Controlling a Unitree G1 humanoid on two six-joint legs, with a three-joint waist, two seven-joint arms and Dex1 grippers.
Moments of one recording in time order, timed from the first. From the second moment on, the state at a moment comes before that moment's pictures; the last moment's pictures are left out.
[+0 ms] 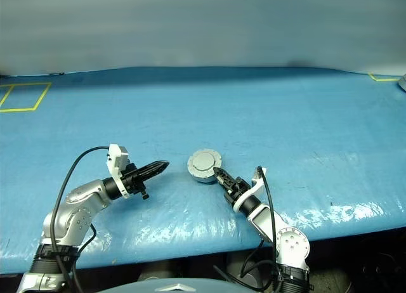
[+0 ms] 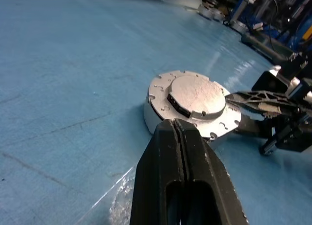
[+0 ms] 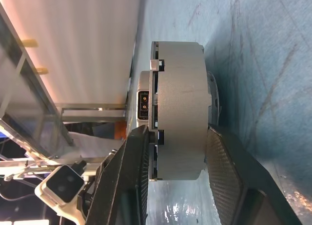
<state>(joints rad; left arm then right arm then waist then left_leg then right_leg) -0.08 0.41 0.12 -0.12 -0.67 0.55 -0.78 0.05 0.08 -0.24 -0.12 1.28 0.90 0.10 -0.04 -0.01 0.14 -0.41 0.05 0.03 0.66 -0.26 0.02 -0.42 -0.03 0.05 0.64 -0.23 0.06</state>
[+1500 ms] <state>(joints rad) -0.09 -0.02 0.22 -0.06 -1.20 0.68 -0.56 -0.10 0.00 -0.07 -0.25 1.57 0.84 -0.03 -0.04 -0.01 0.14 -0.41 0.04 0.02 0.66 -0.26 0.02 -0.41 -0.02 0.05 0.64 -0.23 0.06</state>
